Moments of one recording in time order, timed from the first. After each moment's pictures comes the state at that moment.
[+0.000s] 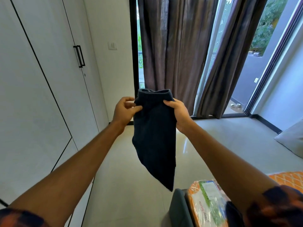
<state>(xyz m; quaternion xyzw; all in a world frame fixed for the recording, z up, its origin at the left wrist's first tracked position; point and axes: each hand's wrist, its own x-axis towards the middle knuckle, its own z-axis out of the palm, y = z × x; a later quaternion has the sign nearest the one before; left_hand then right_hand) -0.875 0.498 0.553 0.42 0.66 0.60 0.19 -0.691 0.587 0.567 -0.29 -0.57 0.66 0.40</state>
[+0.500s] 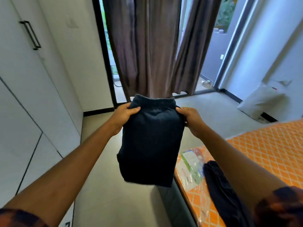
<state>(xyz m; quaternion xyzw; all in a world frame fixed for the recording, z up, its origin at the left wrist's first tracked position) -0.828 0.491 0.499 0.45 0.58 0.51 0.44 -0.568 0.573 0.484 -0.47 -0.57 0.56 0.38</state>
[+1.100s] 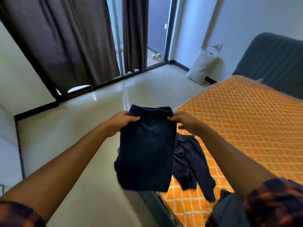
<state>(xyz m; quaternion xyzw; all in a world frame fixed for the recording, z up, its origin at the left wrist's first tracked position) -0.603 0.557 0.423 0.53 0.58 0.24 0.58 -0.318 0.551 0.414 -0.60 -0.52 0.54 0.26</state>
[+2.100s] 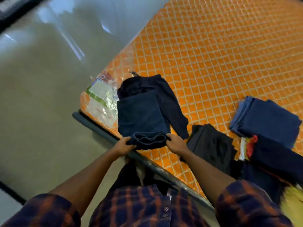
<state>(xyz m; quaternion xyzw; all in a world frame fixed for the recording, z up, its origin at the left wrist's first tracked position) -0.461 0.469 0.128 0.58 0.54 -0.10 0.60 -0.202 0.369 0.108 -0.76 -0.45 0.46 0.05</state>
